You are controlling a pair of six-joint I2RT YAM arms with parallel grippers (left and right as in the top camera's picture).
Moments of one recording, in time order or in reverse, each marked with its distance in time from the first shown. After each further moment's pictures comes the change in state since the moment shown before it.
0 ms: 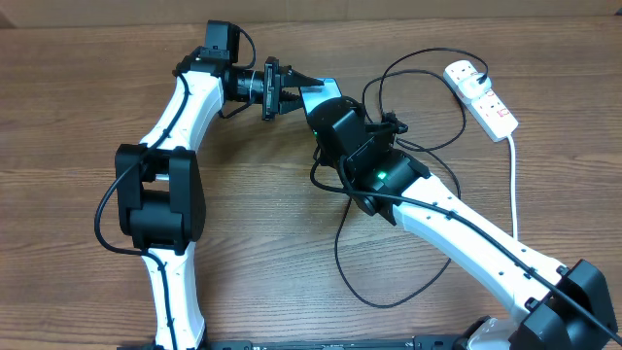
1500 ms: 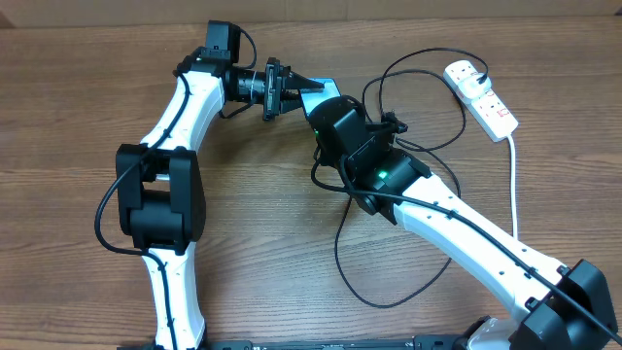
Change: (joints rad) left arm 0.000 0.000 0.000 -0.001 -0.032 0.000; right arm -0.003 0.000 0.000 -0.001 -0.023 0.000
